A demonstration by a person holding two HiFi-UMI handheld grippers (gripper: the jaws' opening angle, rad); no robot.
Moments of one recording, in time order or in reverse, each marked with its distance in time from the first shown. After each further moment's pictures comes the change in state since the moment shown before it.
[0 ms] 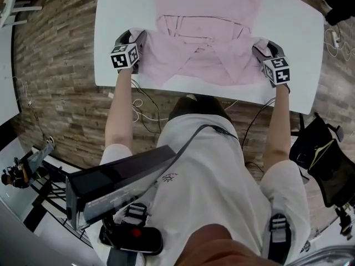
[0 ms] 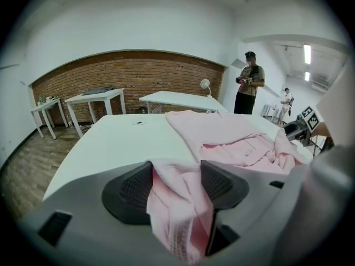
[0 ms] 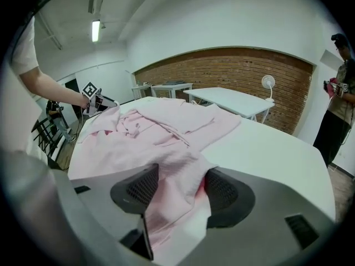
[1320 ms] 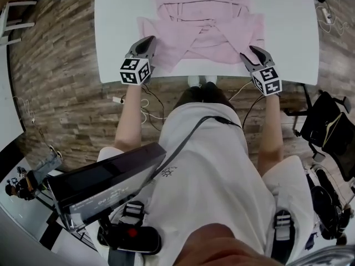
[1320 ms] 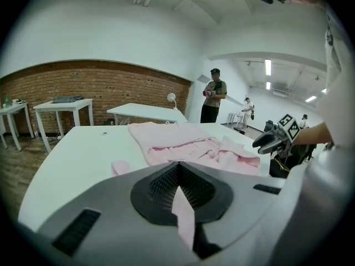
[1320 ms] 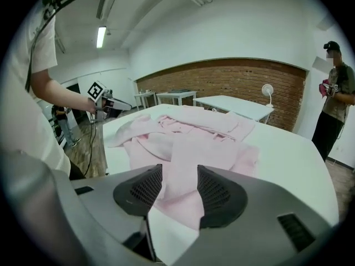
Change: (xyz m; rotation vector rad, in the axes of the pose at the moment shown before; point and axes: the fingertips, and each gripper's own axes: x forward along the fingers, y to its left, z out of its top) left arm -0.085 -0.092 -0.015 0.115 -0.147 -0.307; right arm -0.062 0.155 -0.013 0.027 -0.087 -0.019
